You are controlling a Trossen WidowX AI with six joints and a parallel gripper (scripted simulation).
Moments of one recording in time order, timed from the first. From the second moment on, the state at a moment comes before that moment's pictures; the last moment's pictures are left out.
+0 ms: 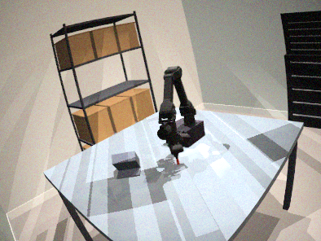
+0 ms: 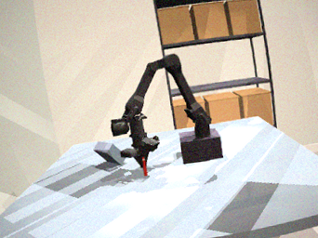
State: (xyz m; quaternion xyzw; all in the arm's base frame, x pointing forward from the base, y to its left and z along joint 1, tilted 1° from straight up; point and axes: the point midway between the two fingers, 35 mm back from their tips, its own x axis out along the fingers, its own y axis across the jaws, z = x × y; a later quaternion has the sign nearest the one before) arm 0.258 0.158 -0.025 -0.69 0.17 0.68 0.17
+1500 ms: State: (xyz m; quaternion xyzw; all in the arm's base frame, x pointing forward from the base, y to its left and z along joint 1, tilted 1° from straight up) arm 0.271 0.148 0.054 -0.67 0.18 0.69 0.22
